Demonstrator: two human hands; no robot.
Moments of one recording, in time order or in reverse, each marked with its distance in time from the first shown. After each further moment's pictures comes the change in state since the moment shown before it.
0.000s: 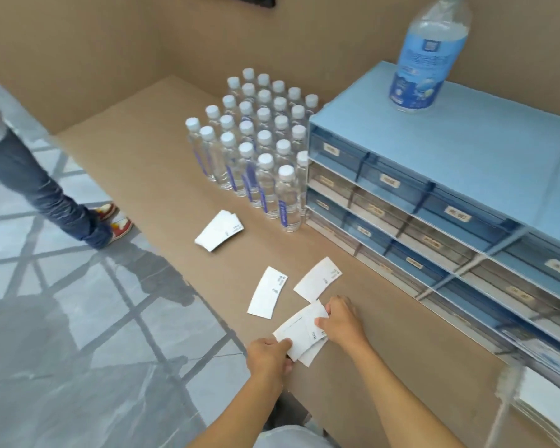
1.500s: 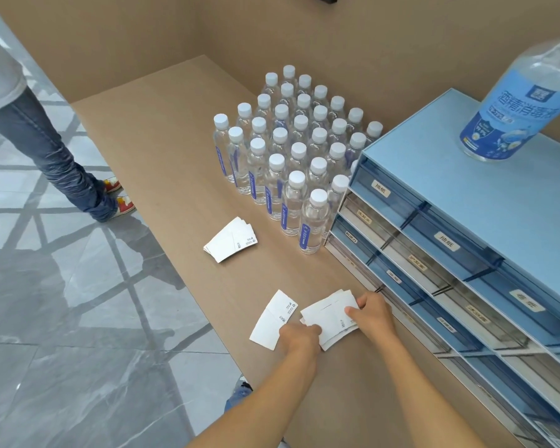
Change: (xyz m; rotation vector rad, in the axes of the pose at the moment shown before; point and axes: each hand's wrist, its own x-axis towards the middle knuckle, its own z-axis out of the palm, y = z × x) left_hand 0.019 0.093 0.068 -0.228 -0.049 -0.155; right_hand 0.094 -0.013 -0.051 0.103 0.034 0.100
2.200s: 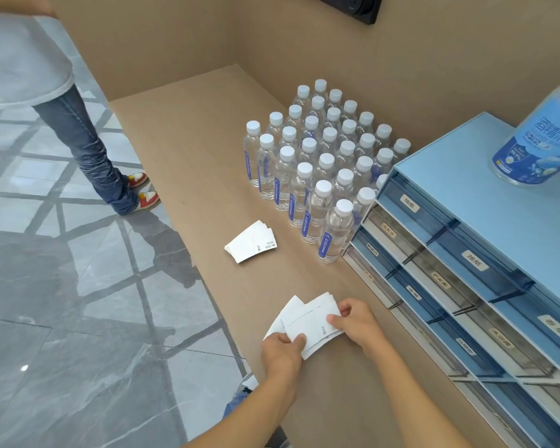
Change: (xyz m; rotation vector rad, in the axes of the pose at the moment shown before) left_hand 0.008 -0.014 -0.060 -0.031 0.053 0.139; right_hand -0.018 -0.043 0.026 0.173 -0.254 -0.089
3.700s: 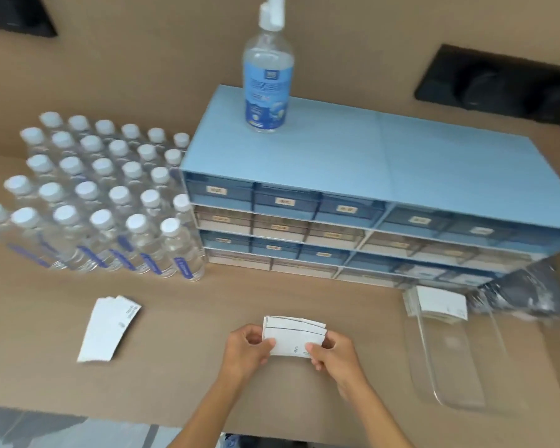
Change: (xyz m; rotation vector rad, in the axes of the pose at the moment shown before) left_hand 0.022 0.016 0.031 0.744 -0.861 0.461; right_hand -0.146 0.097 0.038 0.851 0.636 0.291
